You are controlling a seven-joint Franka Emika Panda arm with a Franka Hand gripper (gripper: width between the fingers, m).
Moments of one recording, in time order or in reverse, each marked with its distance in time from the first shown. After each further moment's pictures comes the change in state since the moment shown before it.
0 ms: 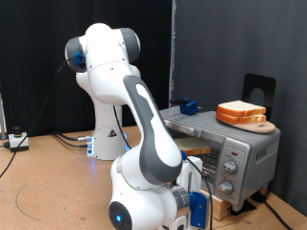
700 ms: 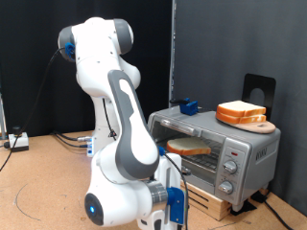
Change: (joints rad) arm -0.070 -0.066 -0.016 -0.121 0.008 0.027 -0.121
